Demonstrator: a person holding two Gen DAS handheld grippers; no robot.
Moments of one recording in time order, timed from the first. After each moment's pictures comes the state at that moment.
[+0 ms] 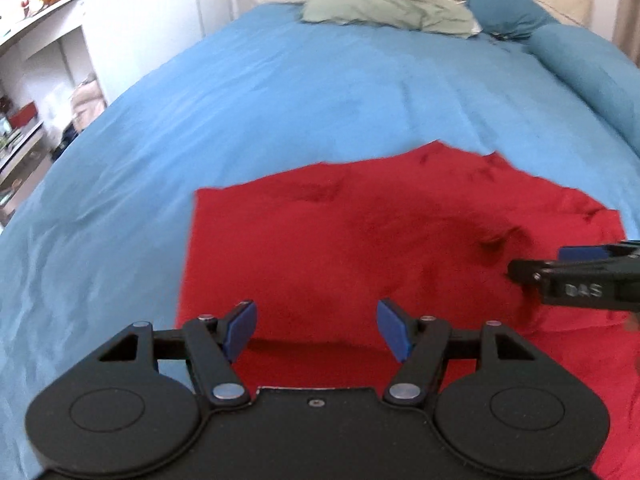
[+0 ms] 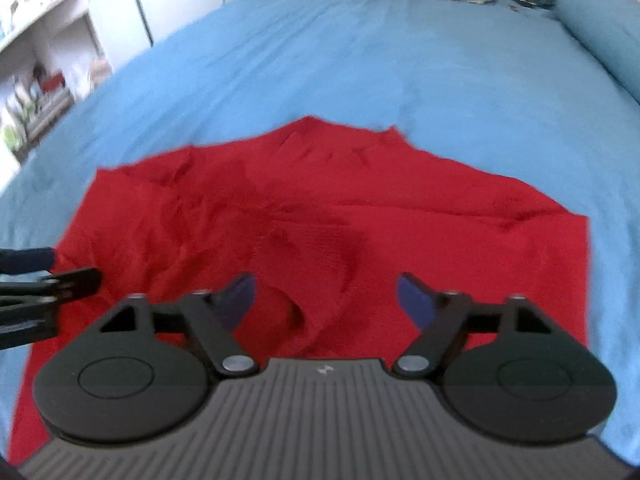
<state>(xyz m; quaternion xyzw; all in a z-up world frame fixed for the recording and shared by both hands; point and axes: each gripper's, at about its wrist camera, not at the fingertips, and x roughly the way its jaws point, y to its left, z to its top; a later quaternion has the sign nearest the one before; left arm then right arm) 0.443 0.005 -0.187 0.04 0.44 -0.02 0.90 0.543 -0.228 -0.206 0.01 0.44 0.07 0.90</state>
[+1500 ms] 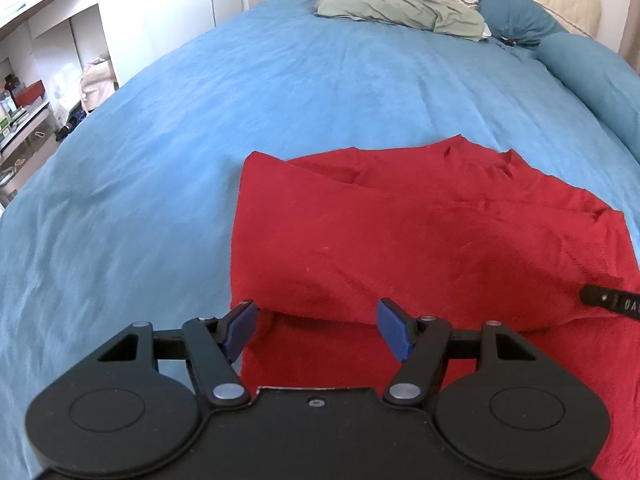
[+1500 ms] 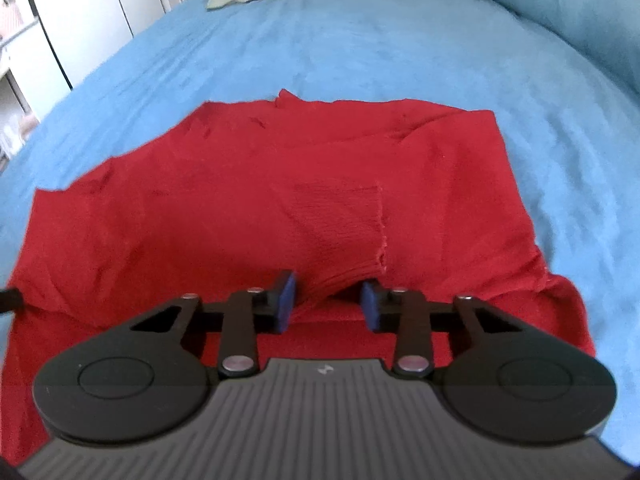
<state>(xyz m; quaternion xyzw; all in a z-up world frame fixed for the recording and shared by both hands) 0.430 0.036 -0.188 0.01 0.44 -0.02 0.90 0.492 -0.275 -0.238 0.10 0.42 -0.05 0.90</state>
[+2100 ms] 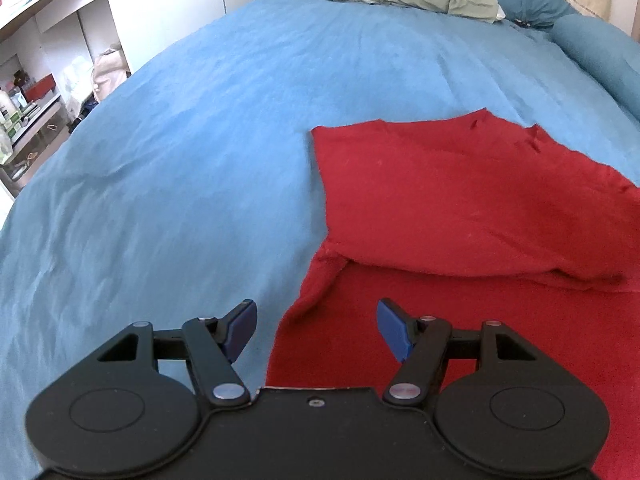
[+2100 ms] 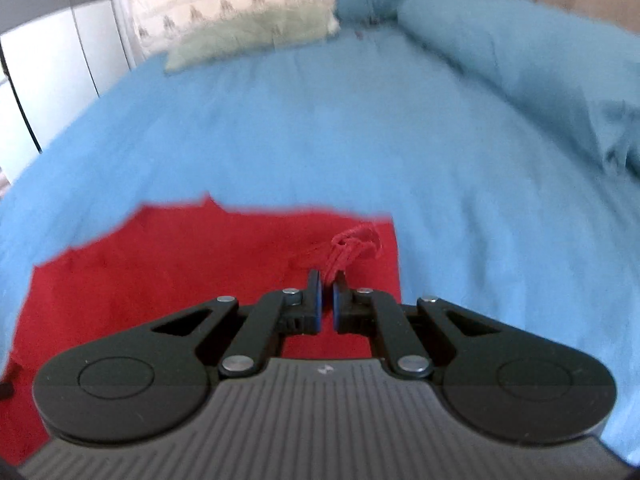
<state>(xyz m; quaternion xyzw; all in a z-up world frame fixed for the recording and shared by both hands) 0.427 0.045 -0.207 0.04 0.46 0.00 0.89 0.494 -0.345 -0.187 0.10 0.37 -0.12 0.92</state>
